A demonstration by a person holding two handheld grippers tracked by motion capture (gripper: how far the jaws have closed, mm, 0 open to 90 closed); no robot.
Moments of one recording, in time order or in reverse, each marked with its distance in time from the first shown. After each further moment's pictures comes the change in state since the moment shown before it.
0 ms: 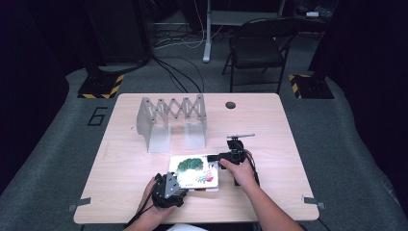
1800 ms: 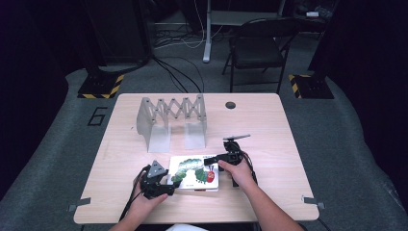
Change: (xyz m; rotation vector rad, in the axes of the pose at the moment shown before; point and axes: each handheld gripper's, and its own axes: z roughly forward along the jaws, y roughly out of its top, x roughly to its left) left arm 0.050 -0.002 -0.006 0.015 -0.151 -0.310; right arm -0.001 -0.001 0.012 0.089 0.073 0.024
